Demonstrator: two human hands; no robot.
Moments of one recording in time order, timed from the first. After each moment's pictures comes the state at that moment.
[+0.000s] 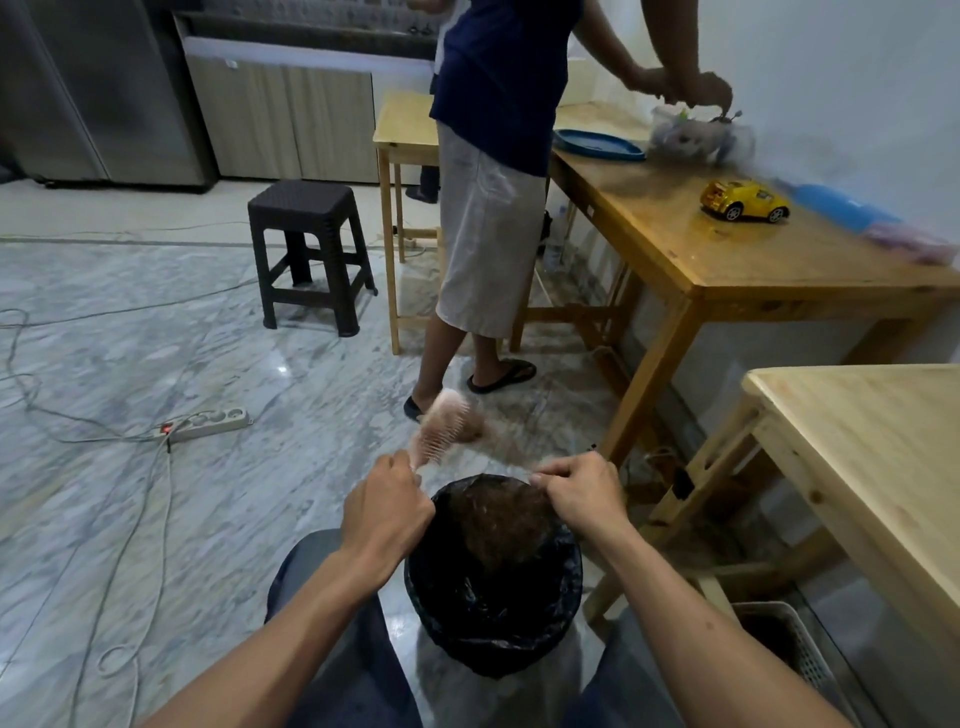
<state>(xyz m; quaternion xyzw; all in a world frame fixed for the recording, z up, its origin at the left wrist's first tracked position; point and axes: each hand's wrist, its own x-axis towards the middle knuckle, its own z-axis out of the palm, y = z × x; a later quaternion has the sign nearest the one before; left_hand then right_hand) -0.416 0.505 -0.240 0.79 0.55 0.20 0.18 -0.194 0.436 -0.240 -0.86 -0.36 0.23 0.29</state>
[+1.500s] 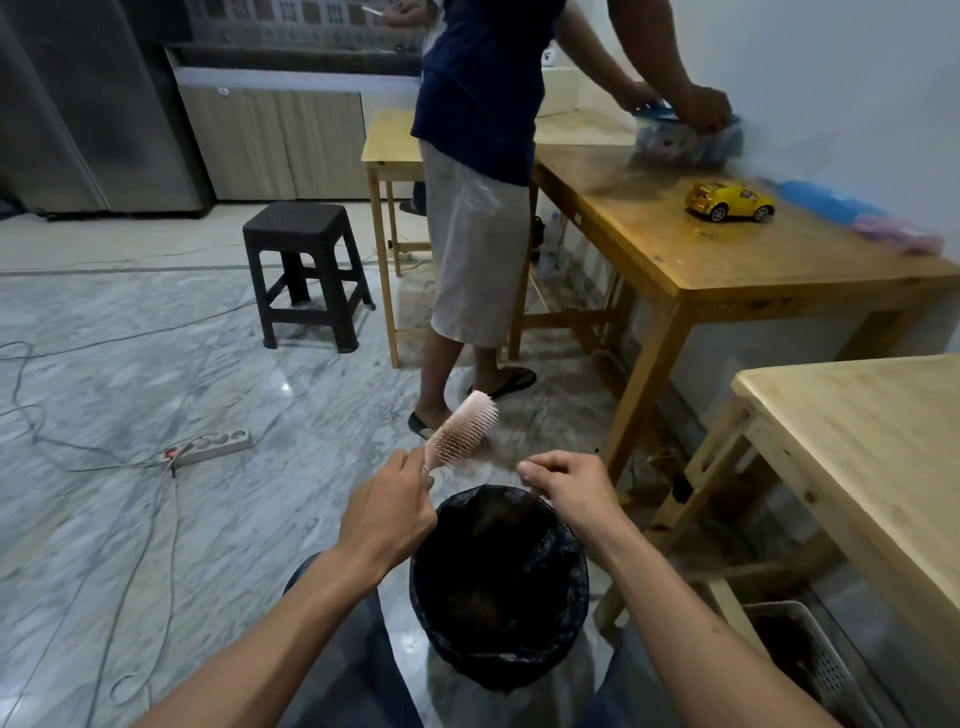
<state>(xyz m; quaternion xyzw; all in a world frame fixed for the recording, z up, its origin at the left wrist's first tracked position) -0.410 0.513 -0.222 0.85 0.46 0.20 0.13 -0.196 0.437 -0.232 -0.72 -0.30 0.37 0.51</state>
